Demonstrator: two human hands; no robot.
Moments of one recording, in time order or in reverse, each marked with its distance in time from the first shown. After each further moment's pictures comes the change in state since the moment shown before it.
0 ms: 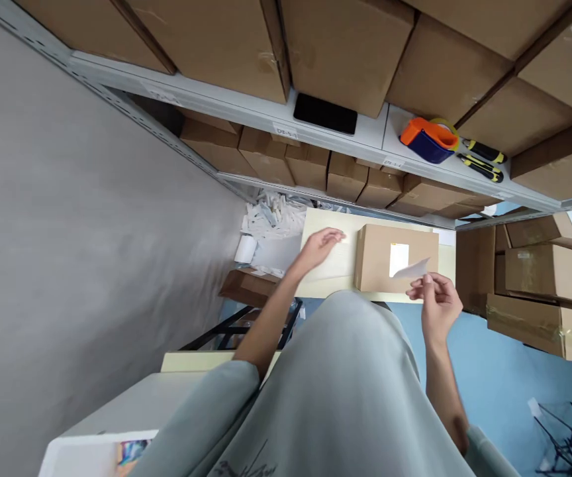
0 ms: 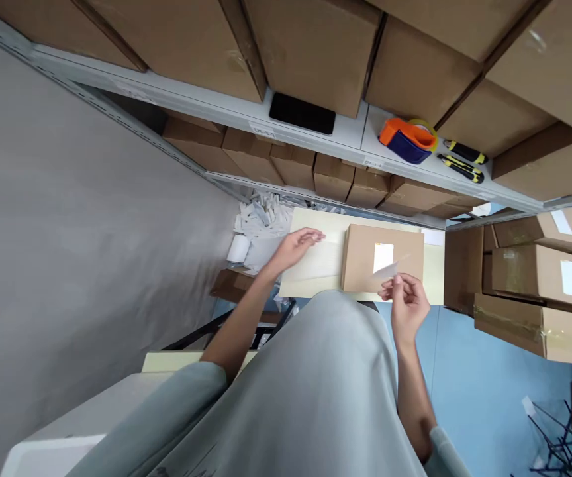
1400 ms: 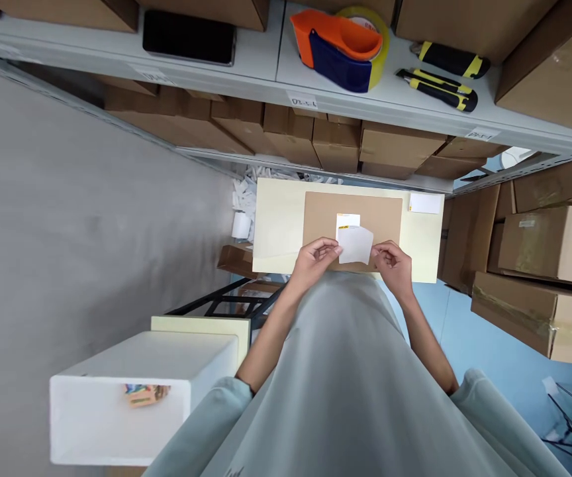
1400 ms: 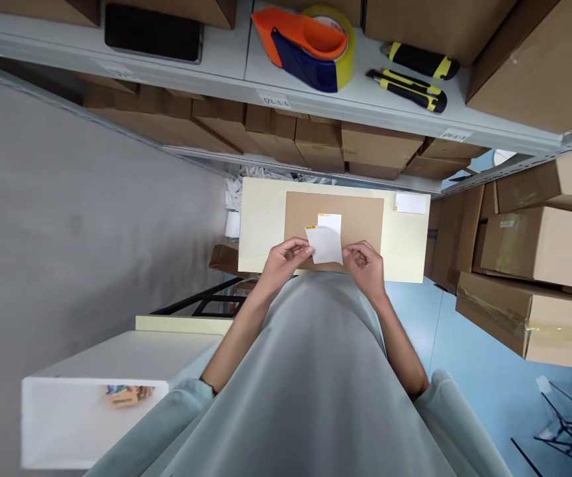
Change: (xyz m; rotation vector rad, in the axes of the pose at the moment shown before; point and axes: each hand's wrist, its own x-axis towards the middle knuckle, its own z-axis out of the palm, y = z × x) left_hand -0.033 -0.003 0.247 0.000 0.151 -0.202; right_hand 0.136 0.135 -0.108 0.037 -0.506 0.125
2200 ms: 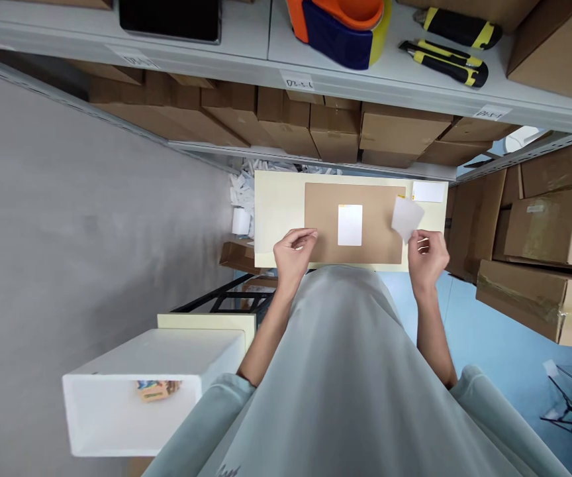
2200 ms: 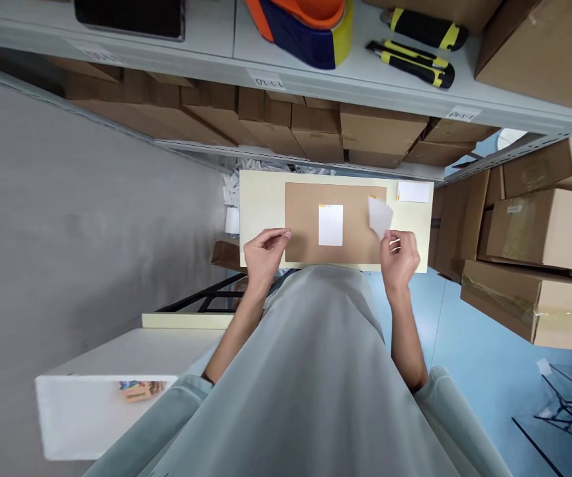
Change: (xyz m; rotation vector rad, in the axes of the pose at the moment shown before) left_hand -0.002 -0.019 -0.029 0.186 0.419 0.128; right_hand 0.000 0.015 -0.036 -0.580 0.495 -0.185
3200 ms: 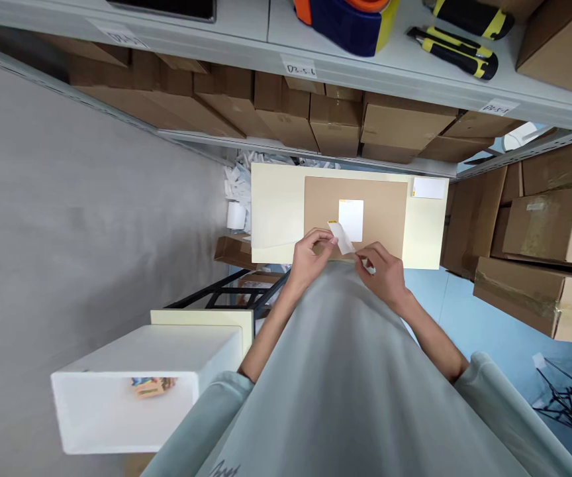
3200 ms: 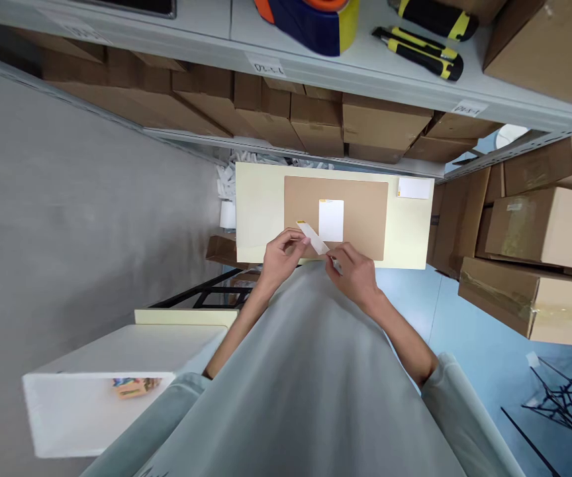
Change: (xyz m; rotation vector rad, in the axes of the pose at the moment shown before) left_hand -0.011 0.000 0.011 0.044 -0.326 0.154; right_hand -0.051 -0.049 0.023 0.128 -0.479 -0.412
